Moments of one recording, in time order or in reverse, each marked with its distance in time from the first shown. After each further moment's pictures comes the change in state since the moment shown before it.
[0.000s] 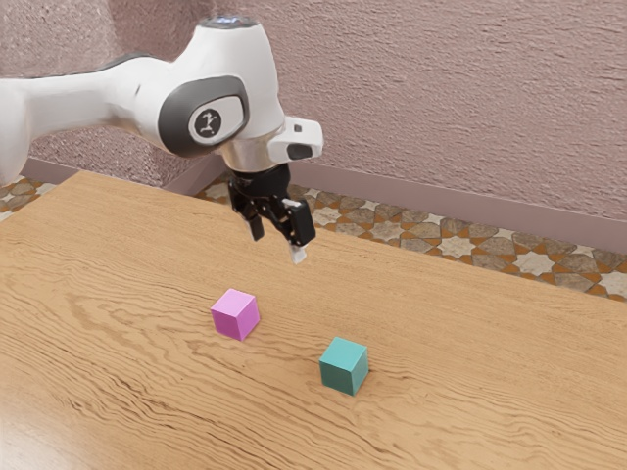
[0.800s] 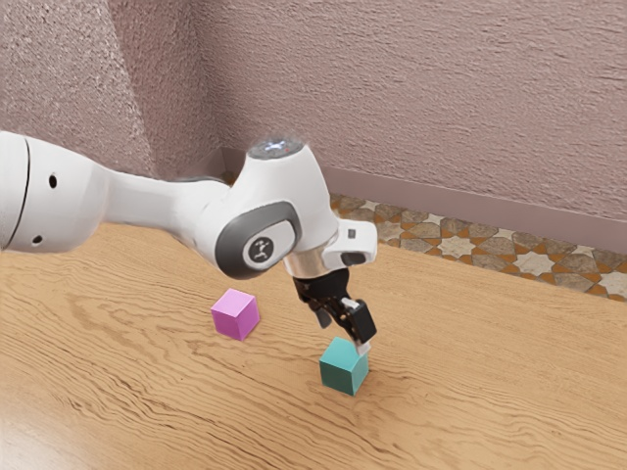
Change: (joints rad) arm -0.079 0.129 -0.077 -0.235 -0.075 0.457 0.029
